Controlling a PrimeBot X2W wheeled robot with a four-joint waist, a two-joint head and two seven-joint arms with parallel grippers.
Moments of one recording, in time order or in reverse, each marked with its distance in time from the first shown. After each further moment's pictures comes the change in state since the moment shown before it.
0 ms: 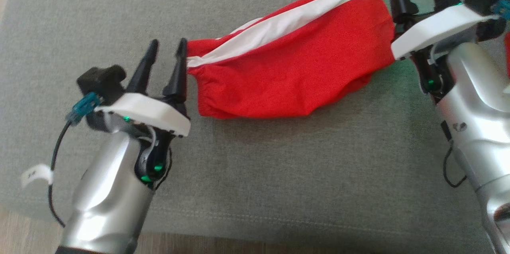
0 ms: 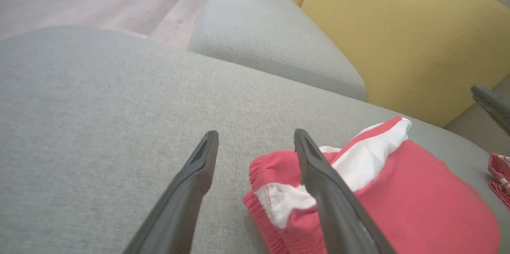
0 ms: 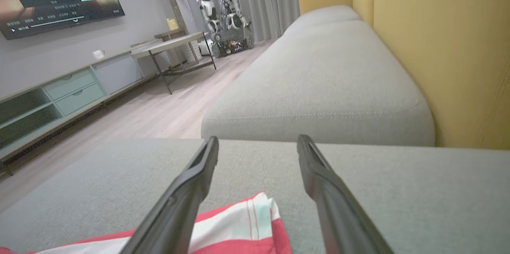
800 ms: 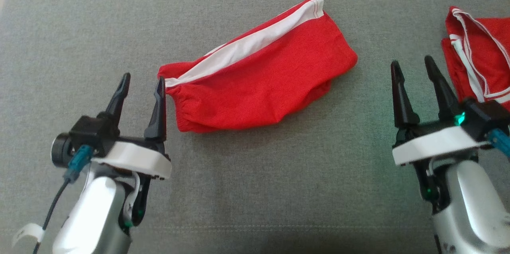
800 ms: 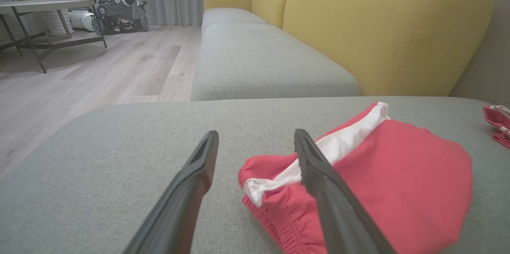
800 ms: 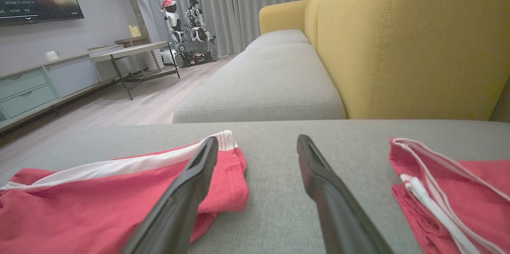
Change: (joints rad) left arm 0.233 0.117 0.031 -0.251 0.251 0.135 -0.020; right arm 0.620 0.125 -0.366 -0.558 -0.356 0.000 0.087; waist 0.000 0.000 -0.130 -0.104
